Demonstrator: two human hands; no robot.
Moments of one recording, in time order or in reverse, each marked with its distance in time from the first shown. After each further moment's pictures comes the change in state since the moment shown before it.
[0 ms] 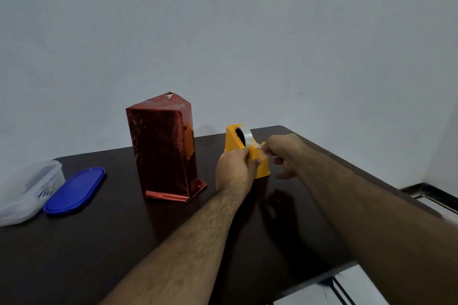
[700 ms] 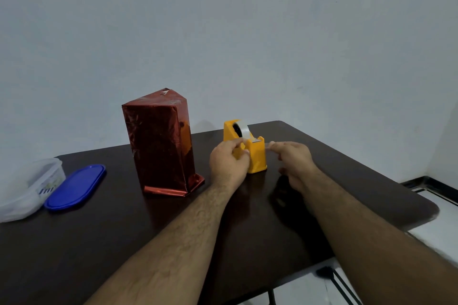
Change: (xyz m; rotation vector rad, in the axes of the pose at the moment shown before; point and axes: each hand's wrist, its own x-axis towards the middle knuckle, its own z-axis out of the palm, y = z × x) left_hand -0.001 -0.008 0.000 -0.336 0.071 -0.109; right_hand 0.005 0.059 -0.010 0.400 -0.003 -0.247
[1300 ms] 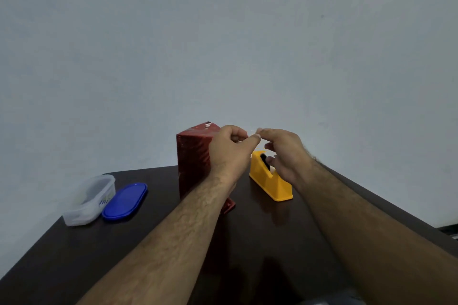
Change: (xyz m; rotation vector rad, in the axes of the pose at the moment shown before) left_hand 0.012 0.088 -0.127 -0.392 0.130 -0.051; right_hand -0.067 -0.107 0.081 0.186 -0.305 -0.157
